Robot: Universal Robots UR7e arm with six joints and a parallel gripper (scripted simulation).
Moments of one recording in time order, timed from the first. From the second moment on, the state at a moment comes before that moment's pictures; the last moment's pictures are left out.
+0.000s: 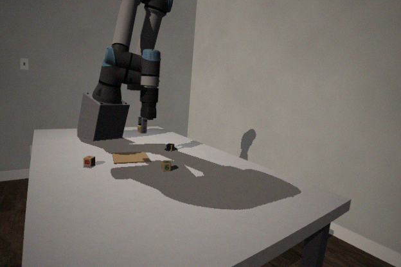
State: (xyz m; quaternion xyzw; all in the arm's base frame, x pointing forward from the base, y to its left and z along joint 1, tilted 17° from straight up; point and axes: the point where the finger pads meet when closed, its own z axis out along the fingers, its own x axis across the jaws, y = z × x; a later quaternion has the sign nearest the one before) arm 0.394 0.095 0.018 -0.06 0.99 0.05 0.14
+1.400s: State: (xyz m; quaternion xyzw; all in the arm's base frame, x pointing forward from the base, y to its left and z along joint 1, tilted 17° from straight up) arm 0.405 0.101 -0.020 -0.06 0.99 0.05 0.14
